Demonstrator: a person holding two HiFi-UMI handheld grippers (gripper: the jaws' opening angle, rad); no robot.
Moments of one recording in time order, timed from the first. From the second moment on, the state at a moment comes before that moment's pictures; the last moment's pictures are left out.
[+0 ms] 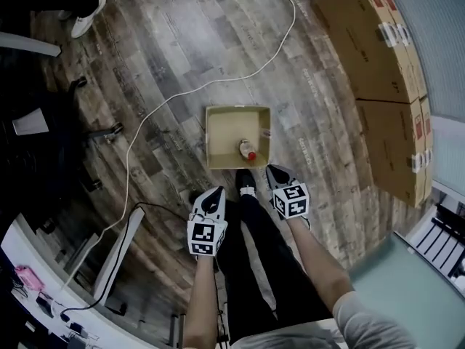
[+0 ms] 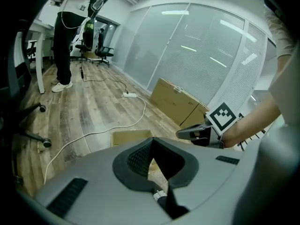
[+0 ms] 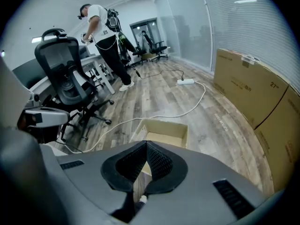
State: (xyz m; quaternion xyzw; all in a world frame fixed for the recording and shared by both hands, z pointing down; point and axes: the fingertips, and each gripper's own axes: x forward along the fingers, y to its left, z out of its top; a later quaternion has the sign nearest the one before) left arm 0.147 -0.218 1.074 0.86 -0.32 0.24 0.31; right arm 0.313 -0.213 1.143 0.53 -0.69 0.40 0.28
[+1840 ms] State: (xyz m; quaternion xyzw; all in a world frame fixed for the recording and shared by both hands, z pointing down) left arm 0.152 -0.209 1.100 0.89 -0.29 0.26 0.25; right arm 0.279 -0.224 1.230 0.33 -0.74 0.27 0.53
